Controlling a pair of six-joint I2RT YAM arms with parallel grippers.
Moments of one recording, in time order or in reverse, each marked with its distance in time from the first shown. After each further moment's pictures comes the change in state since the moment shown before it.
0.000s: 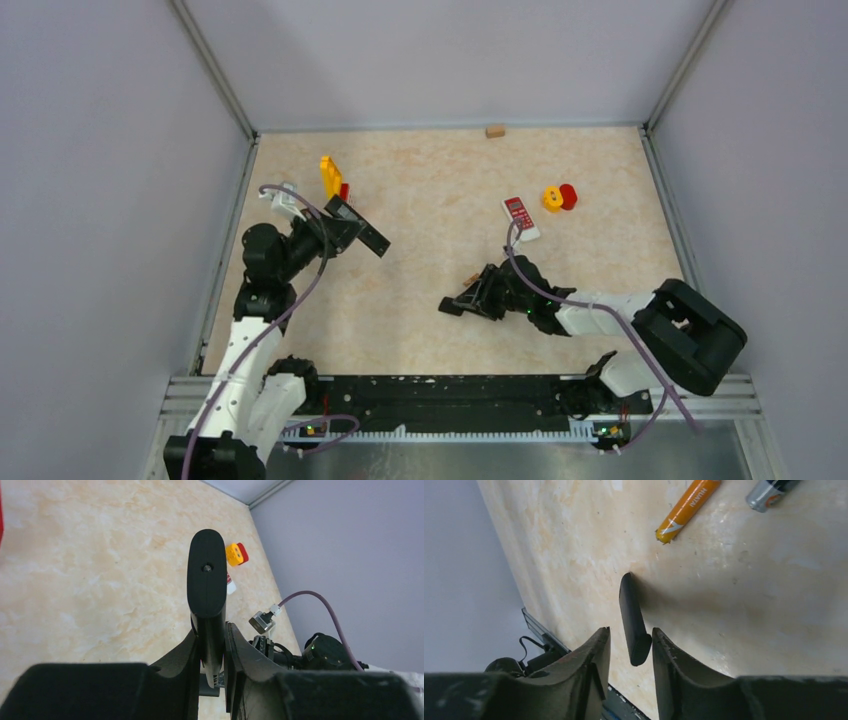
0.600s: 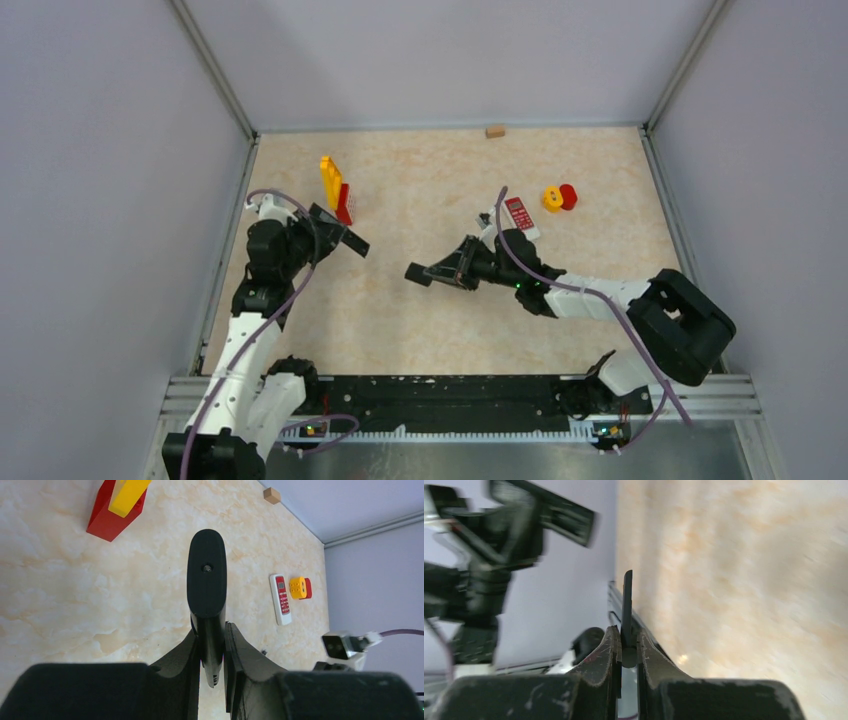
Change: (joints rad) left arm 0.000 0.022 0.045 -0.220 -0.307 -0.005; right arm -0.014 0.034 0.233 0.214 -0.206 0.018
